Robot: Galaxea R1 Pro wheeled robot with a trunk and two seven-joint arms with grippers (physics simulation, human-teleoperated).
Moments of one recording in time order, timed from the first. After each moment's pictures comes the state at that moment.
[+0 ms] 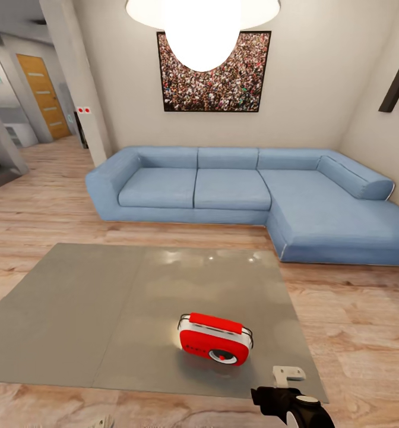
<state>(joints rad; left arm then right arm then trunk) 0.23 -0.07 0.15 -1.49 0.17 0.62 0.00 -0.02 0.06 0.06 -1.45 -0.09 0.81 -0.12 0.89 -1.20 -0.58</state>
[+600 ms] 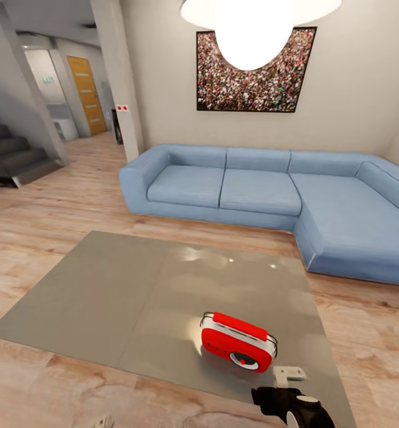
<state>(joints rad) 0.23 -0.07 0.15 -1.49 0.17 0.62 0.00 -0.02 0.06 0.06 -1.45 -0.08 0.81 -0.12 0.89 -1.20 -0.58</state>
